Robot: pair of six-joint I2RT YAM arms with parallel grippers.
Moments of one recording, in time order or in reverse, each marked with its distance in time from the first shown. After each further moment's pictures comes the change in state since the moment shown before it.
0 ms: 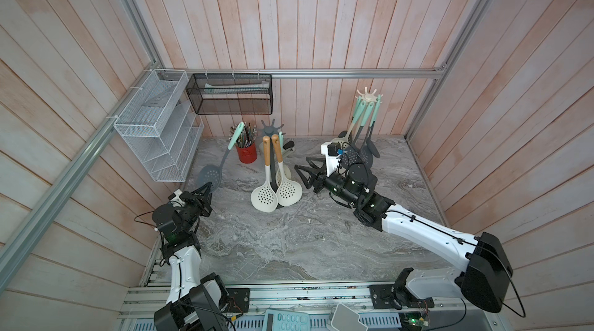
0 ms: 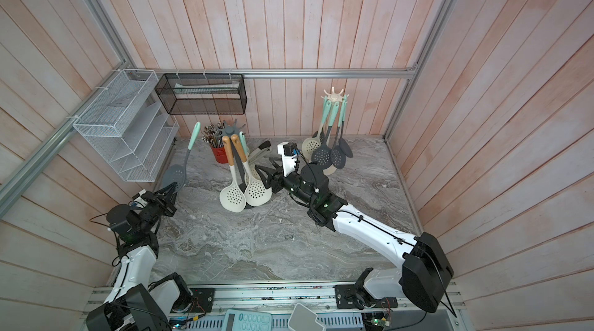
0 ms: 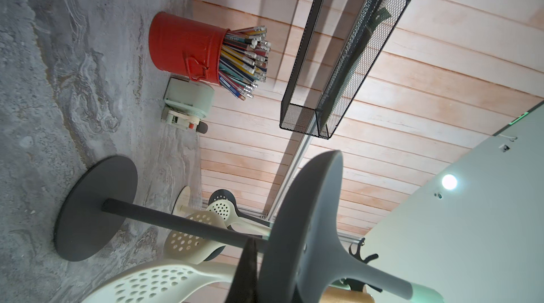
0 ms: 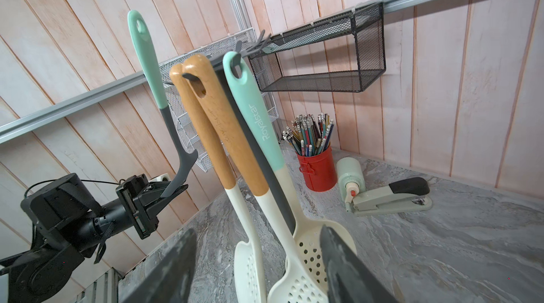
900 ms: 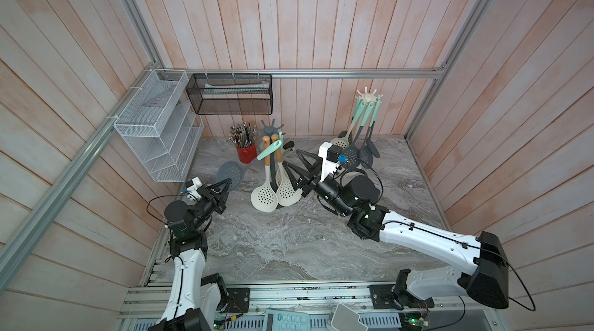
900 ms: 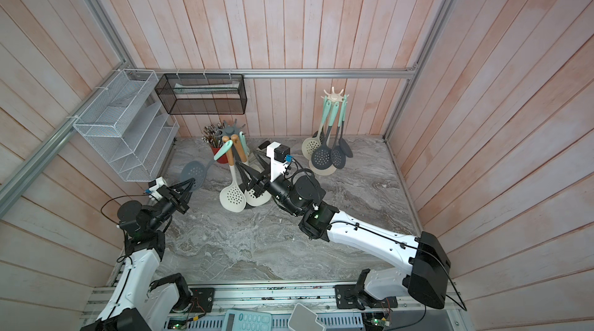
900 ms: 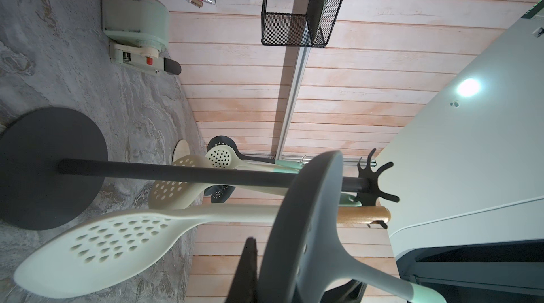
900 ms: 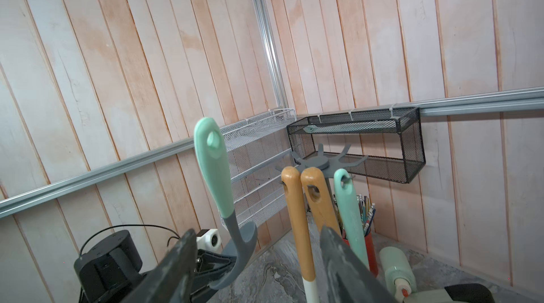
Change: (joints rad) left arm -0.233 -0.085 0.026 -0.010 0.013 0.102; right arm 0.225 -0.003 0.079 0.220 0.217 -0.102
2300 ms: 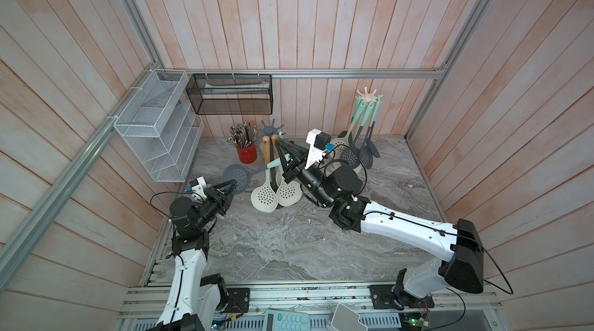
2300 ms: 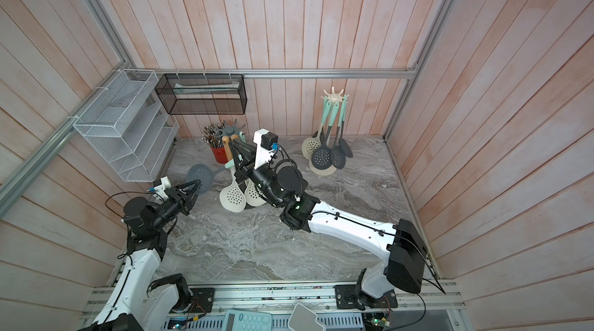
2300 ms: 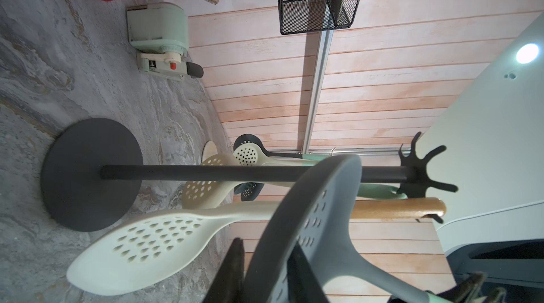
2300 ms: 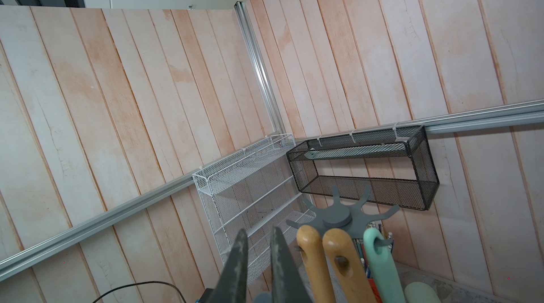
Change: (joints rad) left arm -0.056 -0.013 0.029 -0.178 -0.055 0.235; right arm 0.037 0.181 0.213 0.037 0.110 0.044
